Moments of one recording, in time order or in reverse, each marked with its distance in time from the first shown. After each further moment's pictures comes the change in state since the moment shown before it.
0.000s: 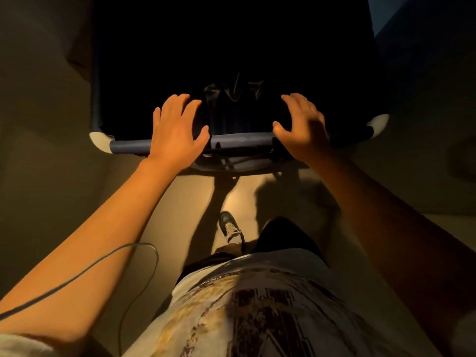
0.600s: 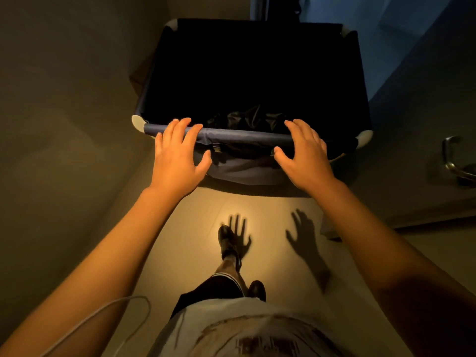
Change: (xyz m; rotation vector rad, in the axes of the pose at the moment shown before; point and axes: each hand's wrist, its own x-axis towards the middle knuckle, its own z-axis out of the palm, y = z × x) left_hand -0.194 0.087 -0.041 -0.036 0.256 -0.137; right_hand -0.159 0.002 -0.067 0.068 0.061 -0.180
